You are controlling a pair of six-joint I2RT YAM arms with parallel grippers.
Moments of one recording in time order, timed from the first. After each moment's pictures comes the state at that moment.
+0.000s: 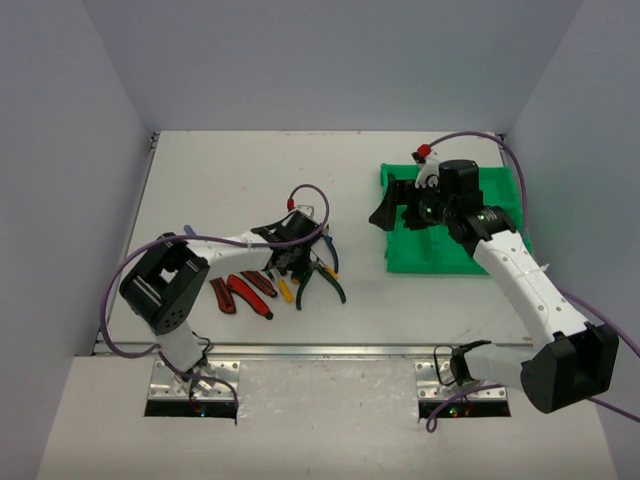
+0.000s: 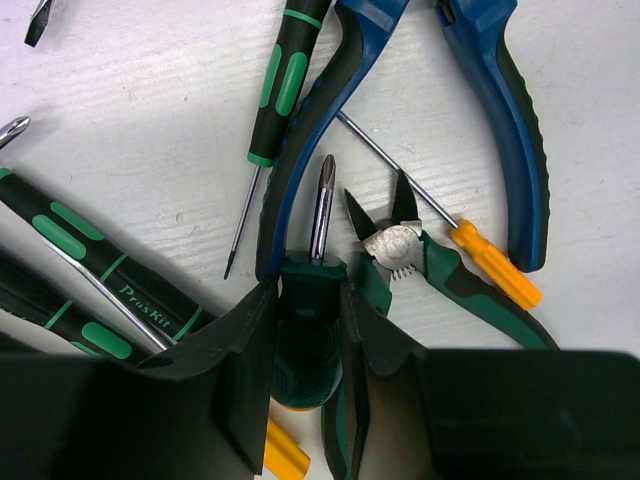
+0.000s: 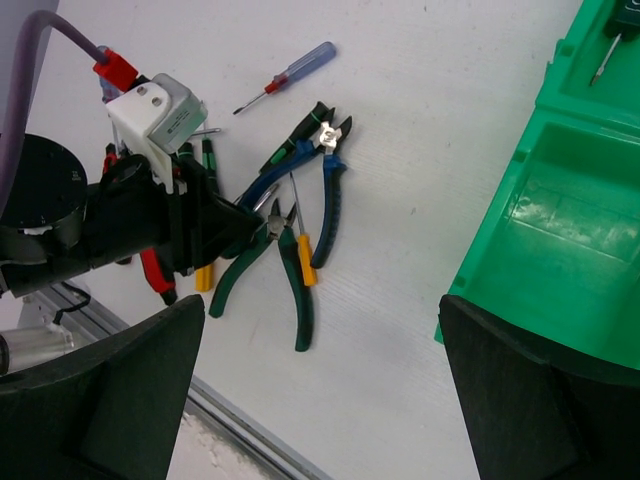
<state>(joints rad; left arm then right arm) -0.67 1.70 0.95 -0.29 -0.21 -0.52 0.27 1.21 1.03 -0.45 -0.36 0.26</state>
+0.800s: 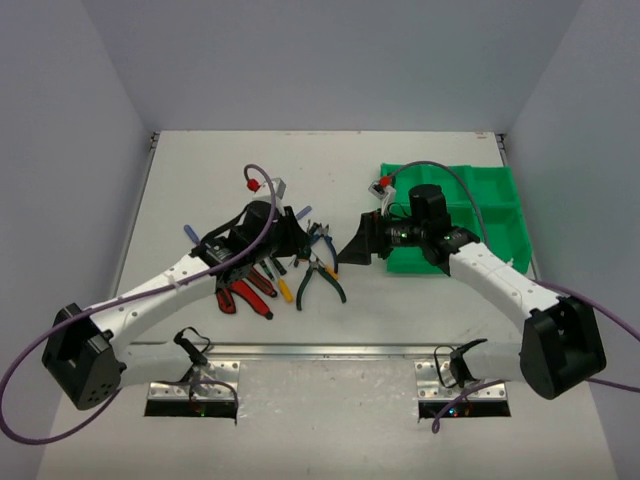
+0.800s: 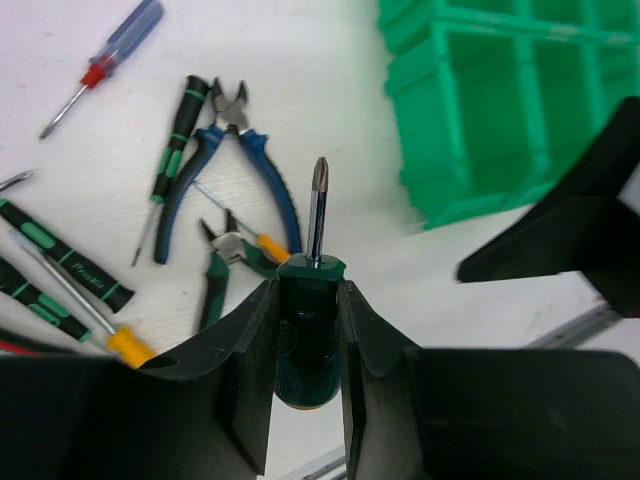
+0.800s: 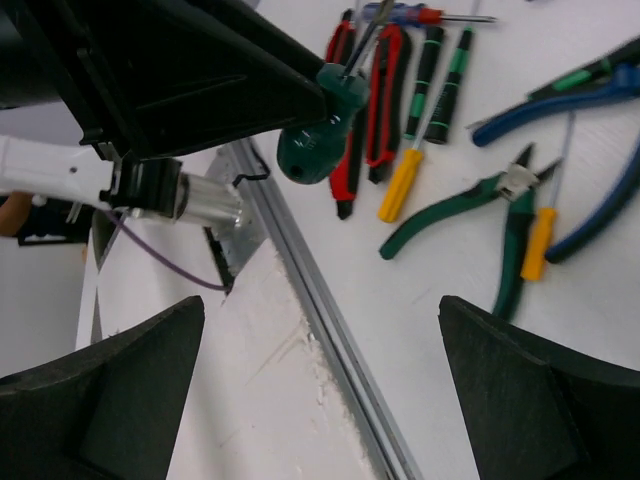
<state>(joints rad) -0.67 1.21 0.86 -0.25 -0.15 -0.66 0.39 1.28 0.78 -0.07 -0.83 0.39</state>
